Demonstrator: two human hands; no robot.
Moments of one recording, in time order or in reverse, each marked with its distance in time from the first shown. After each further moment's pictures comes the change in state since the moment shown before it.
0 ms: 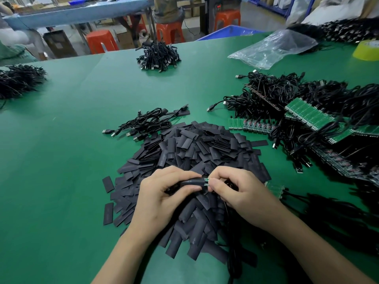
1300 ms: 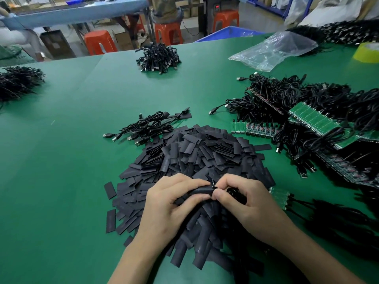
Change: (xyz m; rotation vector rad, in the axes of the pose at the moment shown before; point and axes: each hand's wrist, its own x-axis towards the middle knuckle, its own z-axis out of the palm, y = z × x) left_hand 0.000 0.006 0.002 0.072 0.045 0.080; right_hand -0.004 0.002 0.008 -0.031 0.121 -0.074
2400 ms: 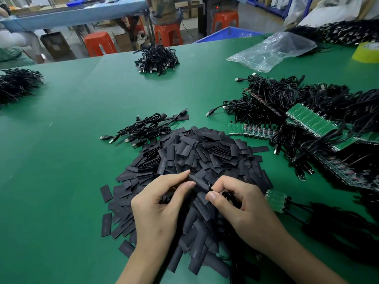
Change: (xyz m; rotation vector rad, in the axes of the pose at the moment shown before) left_hand -0.001 0.012 0.012 -0.114 0.344 -0.199; right_hand -0.004 -0.007 0.005 0.085 0.063 -0.008
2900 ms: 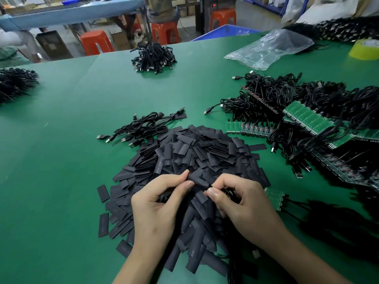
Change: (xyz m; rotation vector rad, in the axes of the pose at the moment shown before) left_hand 0.000 0.000 0.001 -0.138 -0.071 -0.113; right_hand 0.001 0.006 -0.002 -0.006 0.052 0.015
